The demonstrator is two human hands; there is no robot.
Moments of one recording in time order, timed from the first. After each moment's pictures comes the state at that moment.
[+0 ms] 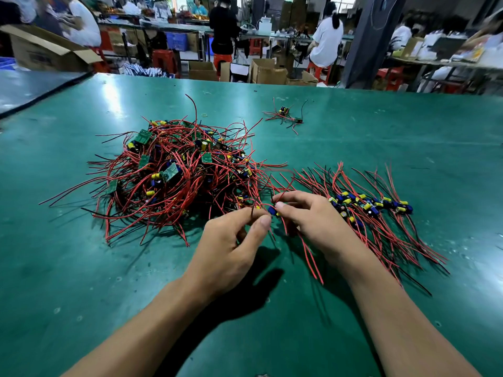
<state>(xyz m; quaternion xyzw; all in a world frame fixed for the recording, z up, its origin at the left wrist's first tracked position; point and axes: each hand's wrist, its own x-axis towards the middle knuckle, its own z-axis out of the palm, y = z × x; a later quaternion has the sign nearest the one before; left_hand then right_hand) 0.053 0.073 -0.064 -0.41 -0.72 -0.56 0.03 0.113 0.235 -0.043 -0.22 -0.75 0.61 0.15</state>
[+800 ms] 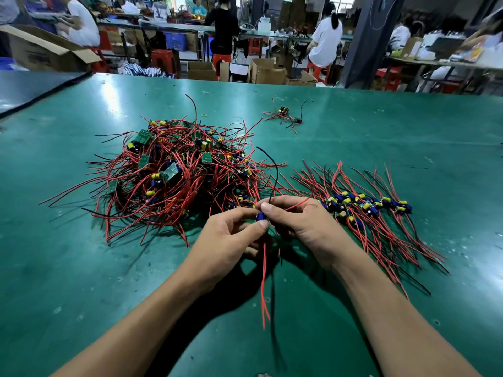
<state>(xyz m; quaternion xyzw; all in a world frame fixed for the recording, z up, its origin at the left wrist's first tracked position) 0.044 0.076 -0.066 -0.28 -0.60 -0.70 -0.27 0.117 0.228 -0.048 -0.12 -0.67 0.72 0.10</state>
